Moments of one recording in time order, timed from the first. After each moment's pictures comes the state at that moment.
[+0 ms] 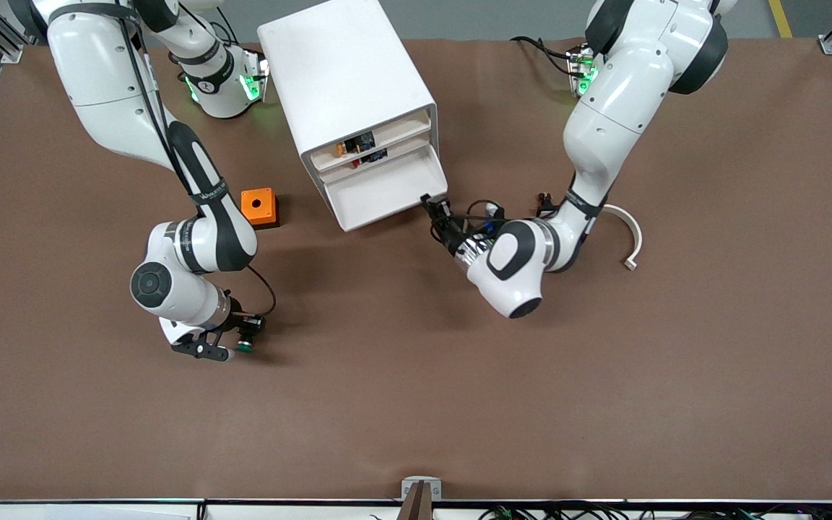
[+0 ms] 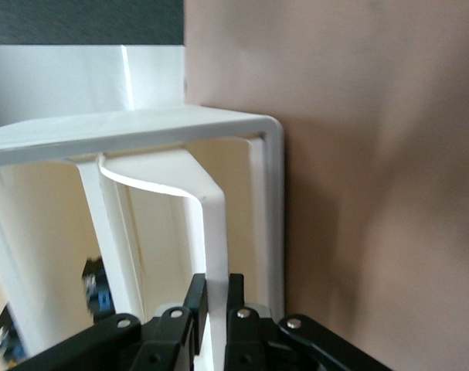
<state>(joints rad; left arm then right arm) -0.43 0.95 -0.13 -1.38 -0.93 1.57 -2.21 0.23 0.67 -0.05 -1.76 0.18 2.43 0.27</state>
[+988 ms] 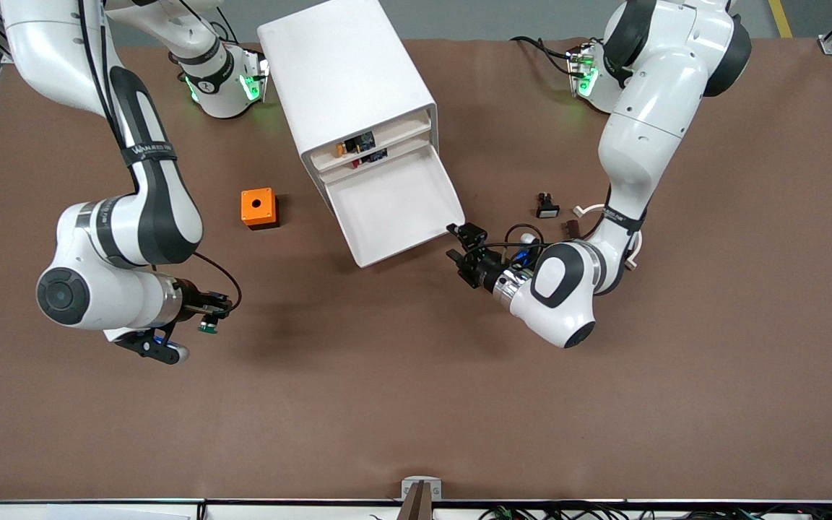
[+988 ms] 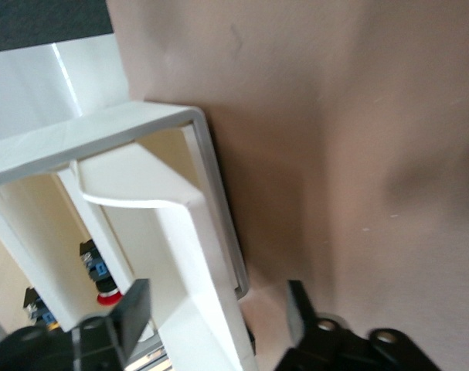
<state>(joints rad) -0.35 0.94 -0.11 -1.31 -0.86 1.58 -2.04 0.23 0.54 -0.09 -1.49 0.18 1.79 0.44</state>
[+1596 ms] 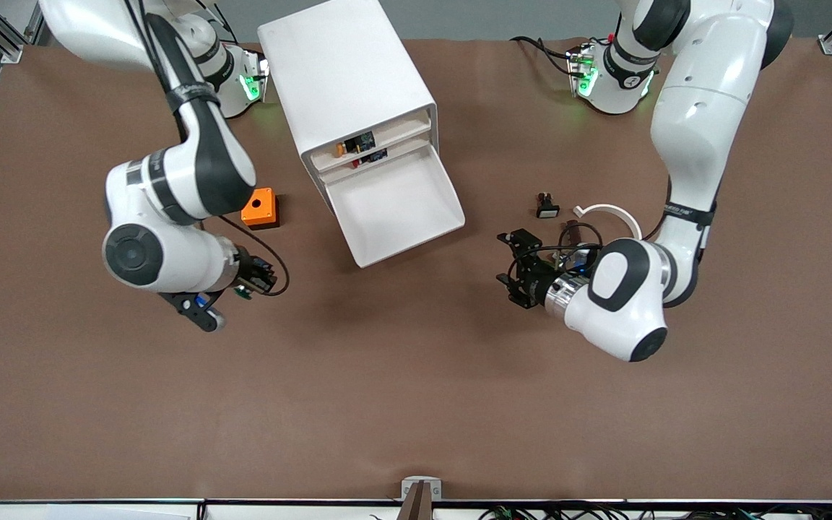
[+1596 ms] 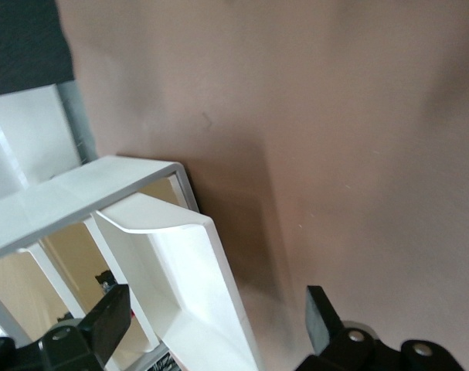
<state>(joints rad) -0.23 0.78 -0.11 -1.28 -0.64 1.52 -1.96 0.43 0.46 -0.08 -1.49 0.18 1.69 1.06</state>
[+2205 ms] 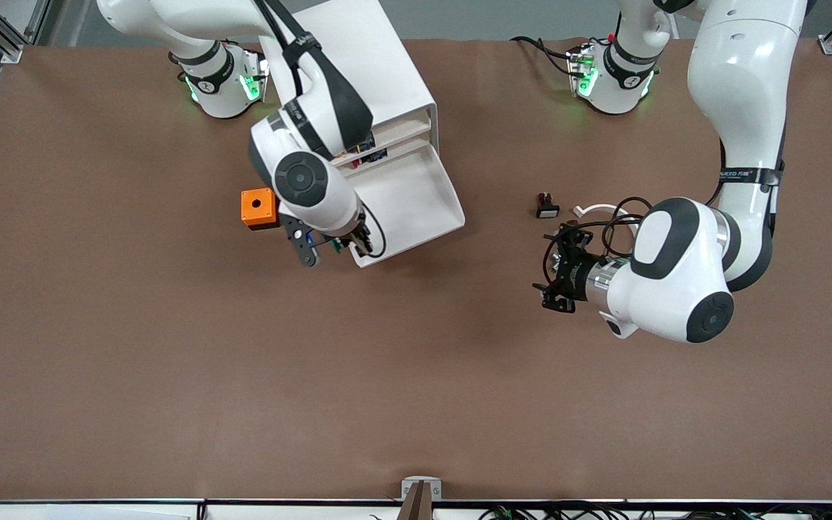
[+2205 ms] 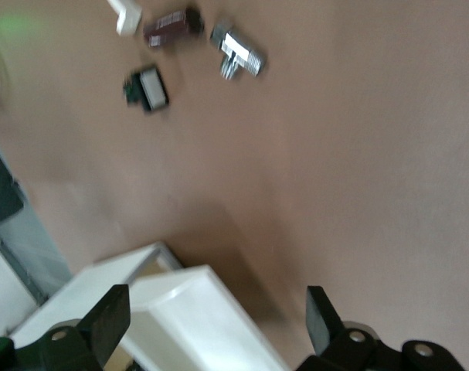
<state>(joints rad) -0.22 0.66 -0.10 -1.28 -0.37 1.52 -1.65 0.72 0.44 -0.07 -1.67 0.24 2.00 1.68</state>
